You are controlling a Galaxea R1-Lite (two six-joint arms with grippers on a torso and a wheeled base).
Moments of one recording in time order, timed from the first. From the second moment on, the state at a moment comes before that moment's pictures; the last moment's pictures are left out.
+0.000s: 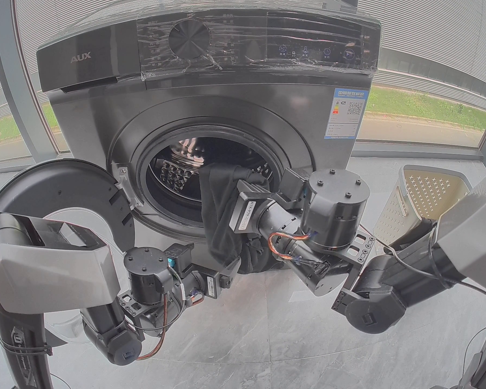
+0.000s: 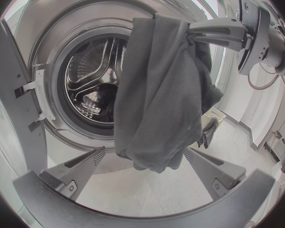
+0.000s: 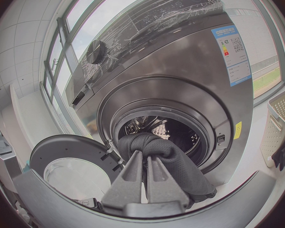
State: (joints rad) left arm -0.60 2.20 -0.49 -1.55 0.16 -0.09; right arm 0.87 2.07 -1.03 -1.10 -0.38 0.32
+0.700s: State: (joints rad) left arm -0.61 2.24 -0.51 -1.55 0.16 -0.09; right arm 0.87 2.06 -1.04 -1.07 -0.43 0.37
